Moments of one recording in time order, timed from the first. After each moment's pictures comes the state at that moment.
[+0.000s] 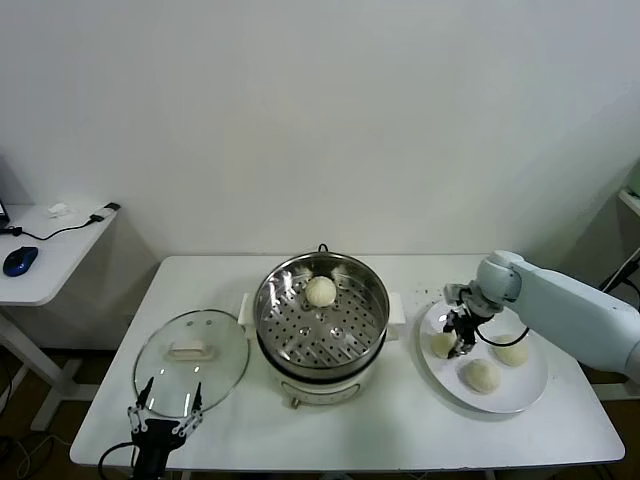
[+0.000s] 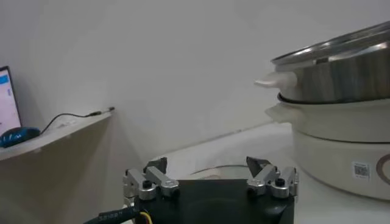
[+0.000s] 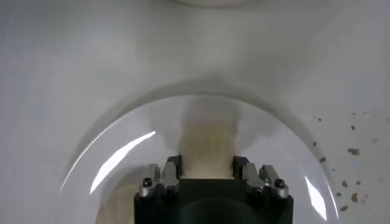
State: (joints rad) left arm 1.75 -1.55 -0.74 -1.91 0.15 -0.24 0.07; right arm 0.09 0.75 -1.01 1.12 0.11 -0.27 -1.09
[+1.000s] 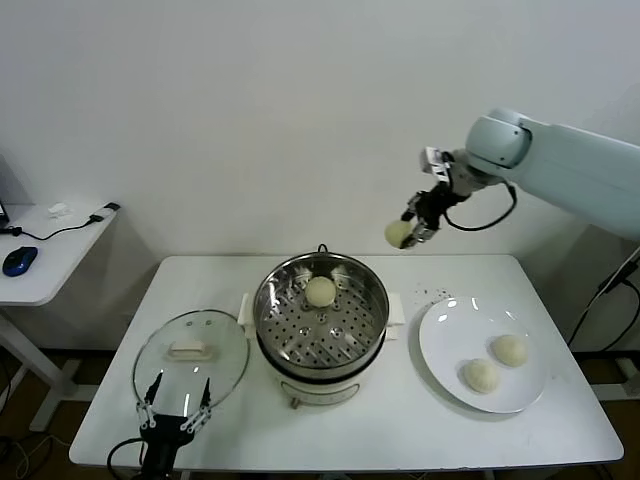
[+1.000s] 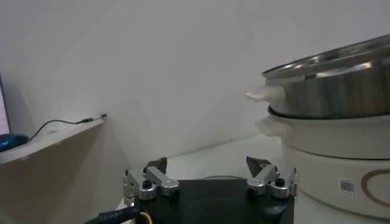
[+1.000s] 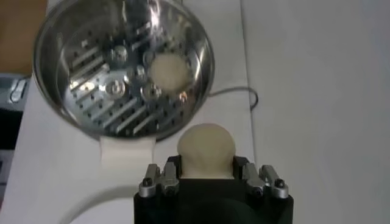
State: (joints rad) left arm 1.75 -1.55 -0.71 -1.93 0.16 -0.24 0.07; right arm 0.80 0.95 -1.42 1.22 0.73 -0.39 -1.03
